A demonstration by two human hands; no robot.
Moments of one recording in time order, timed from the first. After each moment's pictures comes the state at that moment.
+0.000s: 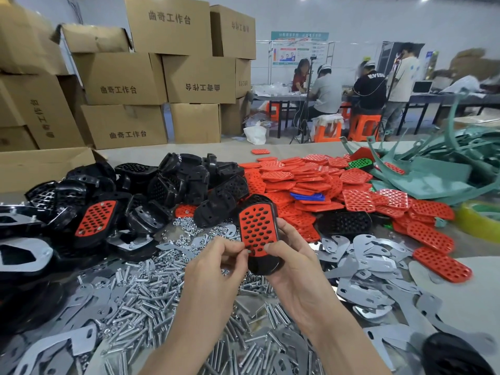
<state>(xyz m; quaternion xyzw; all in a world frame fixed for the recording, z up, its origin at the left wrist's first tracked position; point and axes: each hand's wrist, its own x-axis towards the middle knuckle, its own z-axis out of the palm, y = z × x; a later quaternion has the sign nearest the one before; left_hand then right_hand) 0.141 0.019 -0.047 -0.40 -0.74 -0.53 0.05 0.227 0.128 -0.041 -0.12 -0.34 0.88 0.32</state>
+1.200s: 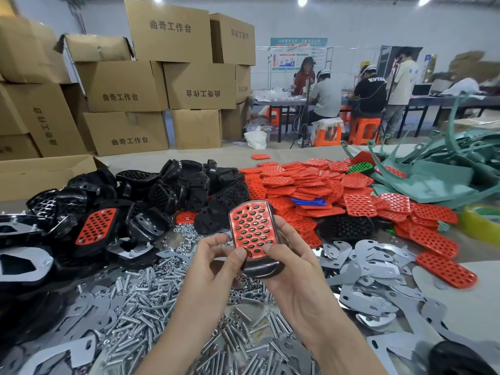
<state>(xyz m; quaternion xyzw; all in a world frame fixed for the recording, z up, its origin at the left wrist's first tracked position) 0.131 0.017 -0.041 -0.32 -0.65 -0.67 -0.17 0.230 0.123 -0.035 -0.06 -0.32 0.89 0.31</state>
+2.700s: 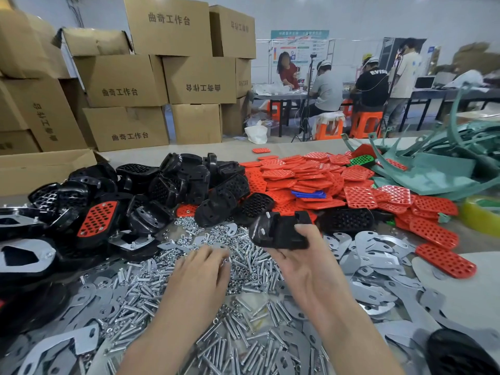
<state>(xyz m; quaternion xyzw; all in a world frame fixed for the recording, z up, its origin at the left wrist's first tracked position) 0.107 0.008 -0.061 -0.46 -0.86 -0.21 0.06 0.235 0.138 -0.036 -0.15 -0.25 0.89 0.34</state>
